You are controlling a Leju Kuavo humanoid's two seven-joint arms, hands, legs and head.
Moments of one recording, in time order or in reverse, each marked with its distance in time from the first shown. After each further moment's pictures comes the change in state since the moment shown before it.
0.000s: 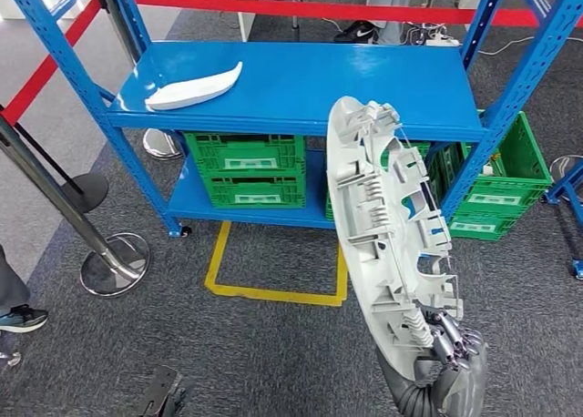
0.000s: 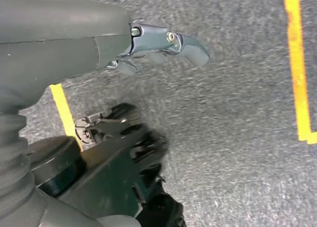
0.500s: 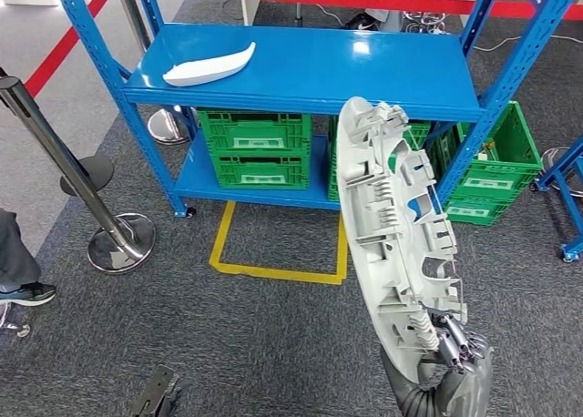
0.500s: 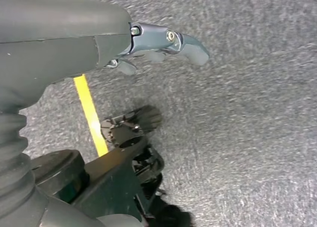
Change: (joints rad) left arm 0.000 0.003 0.000 0.000 -0.012 -0.005 0.000; right arm 0.018 0.000 -0.014 -0.009 -0.006 0.000 -0.002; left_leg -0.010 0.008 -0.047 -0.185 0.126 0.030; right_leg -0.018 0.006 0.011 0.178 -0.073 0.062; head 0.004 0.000
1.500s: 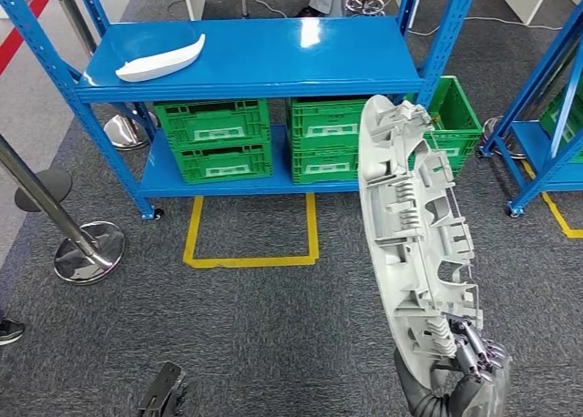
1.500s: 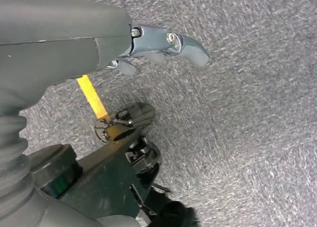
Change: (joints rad) left arm -0.014 -0.009 -0.009 0.000 -0.044 -0.015 0.006; right arm 0.041 0.017 -0.039 -0.036 0.005 -0.001 -0.022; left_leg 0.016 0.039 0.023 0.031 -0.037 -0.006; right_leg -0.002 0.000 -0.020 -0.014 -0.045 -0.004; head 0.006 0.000
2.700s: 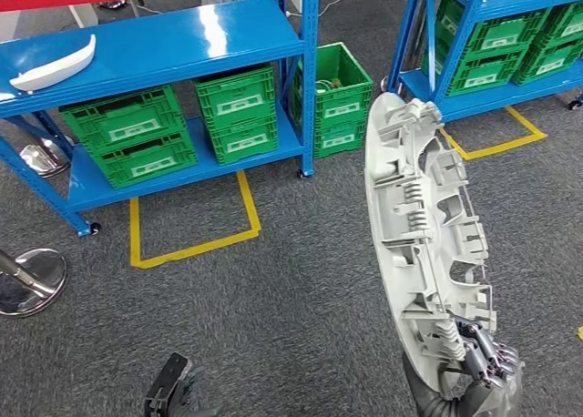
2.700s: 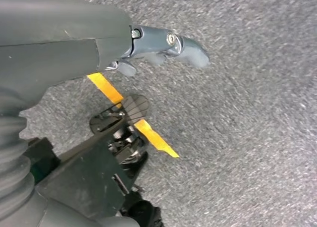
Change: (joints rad) left arm -0.033 -0.017 -0.001 -0.003 -0.018 -0.003 0.000; right arm 0.012 0.015 -0.021 -0.026 0.031 -0.001 -0.003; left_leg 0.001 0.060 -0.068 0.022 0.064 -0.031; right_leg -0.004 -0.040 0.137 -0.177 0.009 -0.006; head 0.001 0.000
